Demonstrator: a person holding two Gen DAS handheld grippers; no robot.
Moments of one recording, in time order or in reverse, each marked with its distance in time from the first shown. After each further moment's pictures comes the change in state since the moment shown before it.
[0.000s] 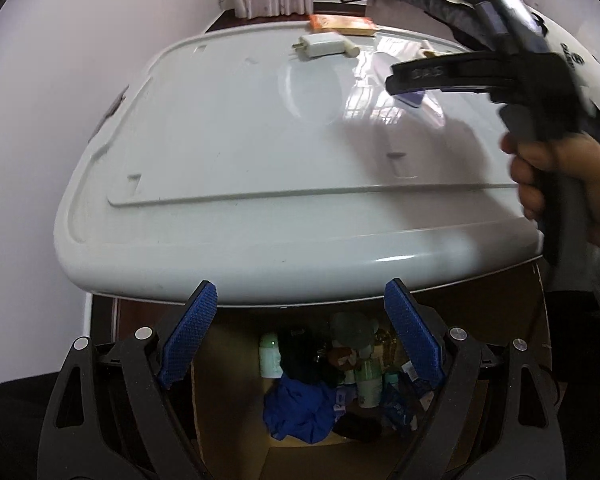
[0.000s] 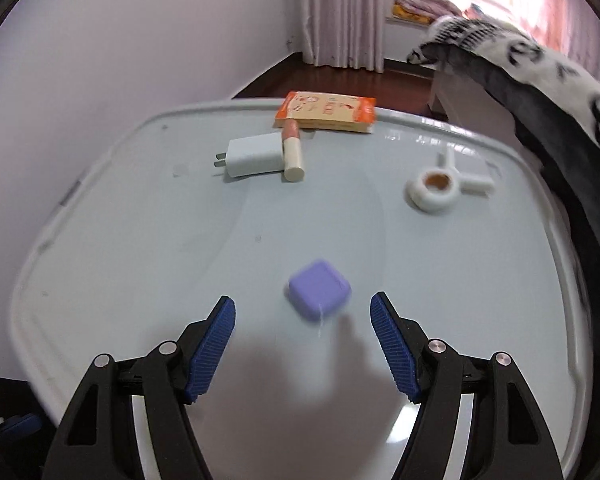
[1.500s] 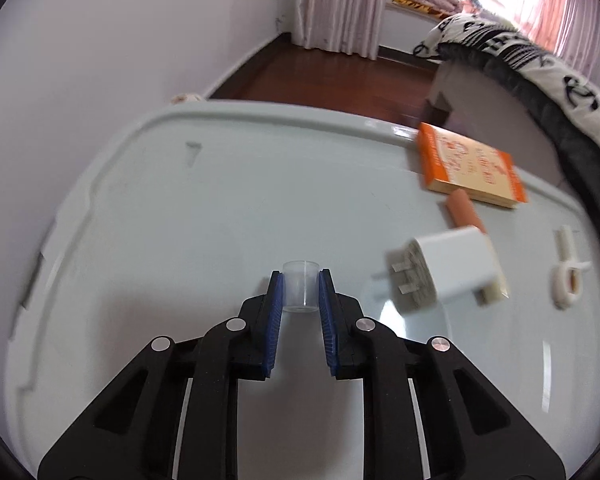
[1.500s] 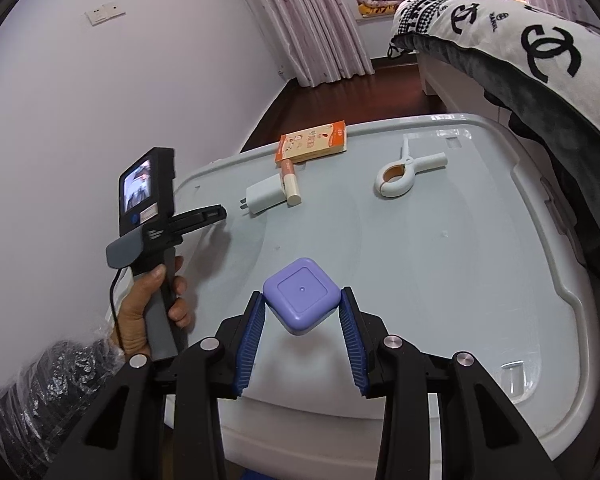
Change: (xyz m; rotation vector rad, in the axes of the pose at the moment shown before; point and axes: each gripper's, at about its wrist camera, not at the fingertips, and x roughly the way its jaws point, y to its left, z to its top) left arm 0.135 0.052 0.230 -0.233 -0.124 0.027; right arm -0.107 -0.058 -0.040 0.270 -0.126 0.240
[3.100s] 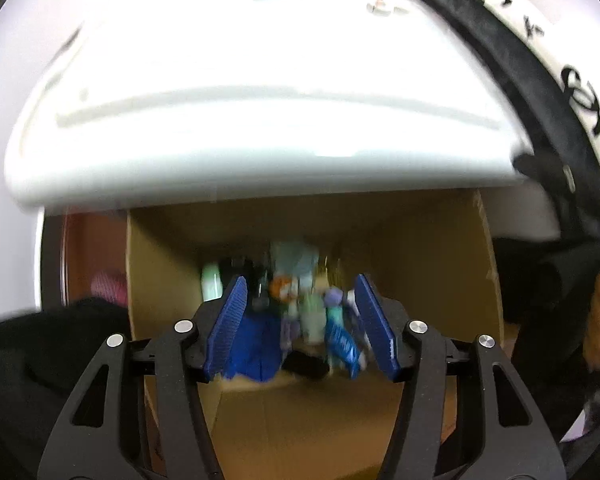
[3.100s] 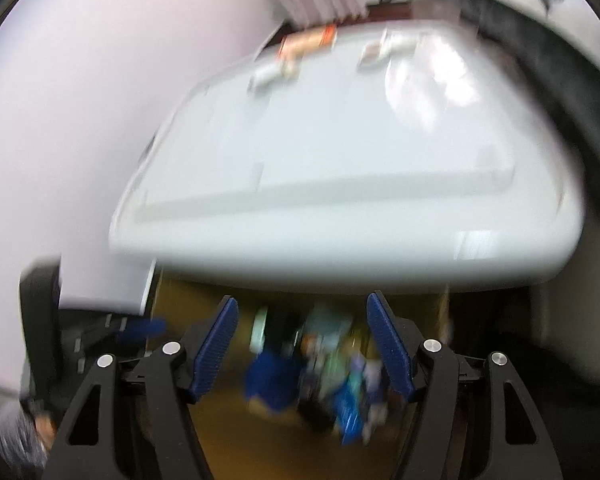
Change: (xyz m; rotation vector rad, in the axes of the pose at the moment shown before) left arm -0.173 -0.001 -0.239 0.228 0.309 -0.233; right arm -0.056 -0.007 -0.091 0.052 0.144 -0.040
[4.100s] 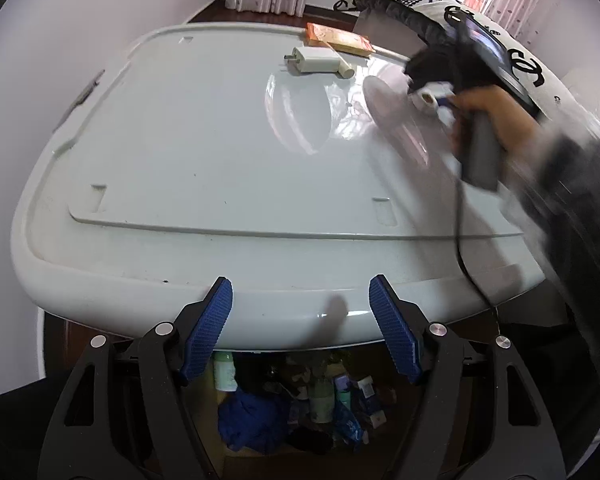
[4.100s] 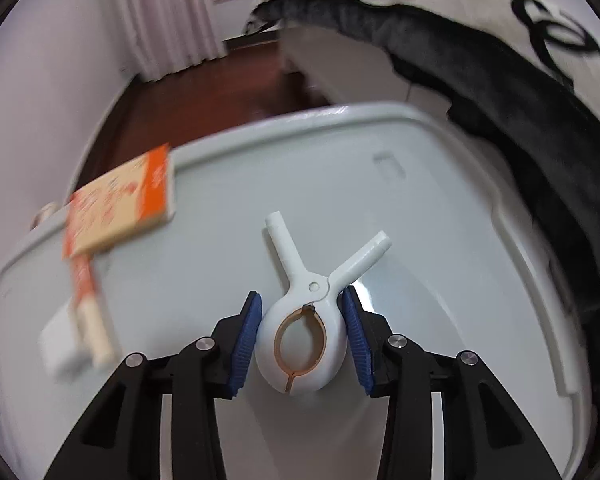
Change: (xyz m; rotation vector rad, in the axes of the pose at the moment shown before) left arm -0.001 0.028 0.053 -0.075 -0.188 0.043; right arm 0.164 -0.044 0.205 0.232 -0.050 -0.384
